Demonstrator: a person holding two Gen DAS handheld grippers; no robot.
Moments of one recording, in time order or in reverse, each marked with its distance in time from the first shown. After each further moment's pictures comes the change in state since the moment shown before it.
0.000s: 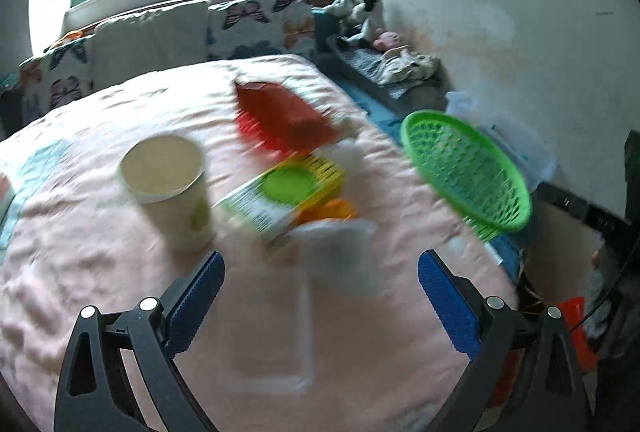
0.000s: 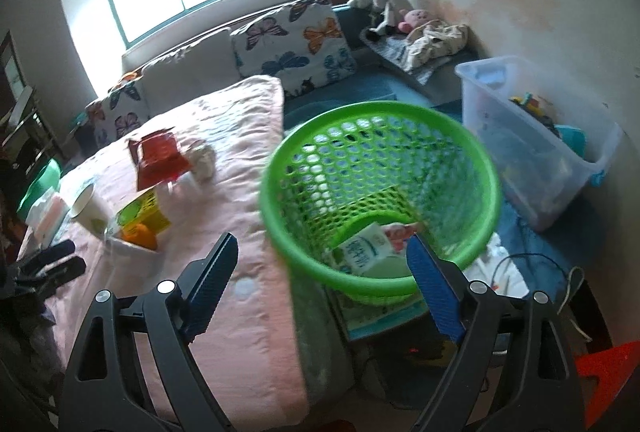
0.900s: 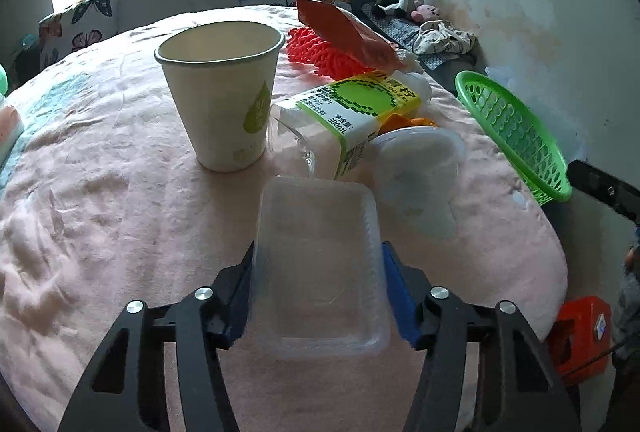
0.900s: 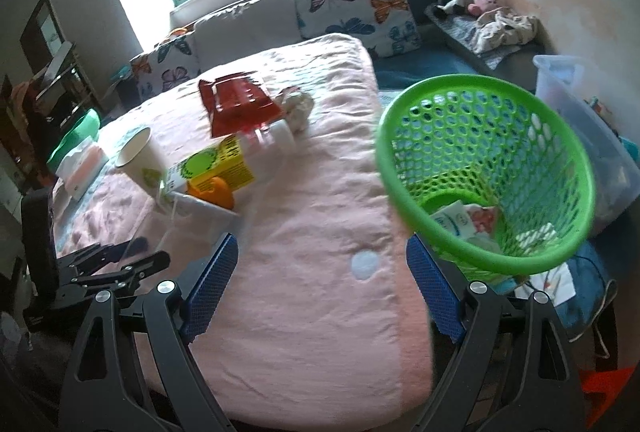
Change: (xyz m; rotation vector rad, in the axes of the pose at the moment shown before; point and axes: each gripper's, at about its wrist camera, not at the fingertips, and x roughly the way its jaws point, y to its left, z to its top) left arm 0.030 0.037 -0.039 -0.085 0.099 0.047; right arm 0.029 0.085 -0.017 -0.107 0.116 0.153
